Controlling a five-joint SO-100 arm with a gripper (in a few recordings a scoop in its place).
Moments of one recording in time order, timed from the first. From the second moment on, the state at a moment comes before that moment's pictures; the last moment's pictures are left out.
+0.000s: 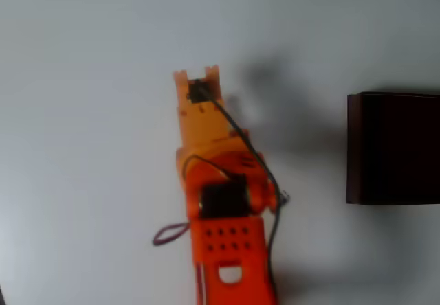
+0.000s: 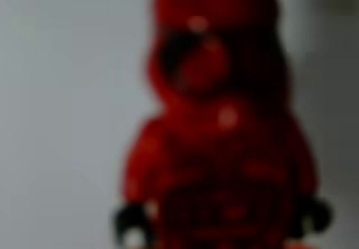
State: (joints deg) arm -4.4 113.0 129.3 53.4 77.3
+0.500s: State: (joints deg) arm 13.4 132.2 123.0 72.2 52.9
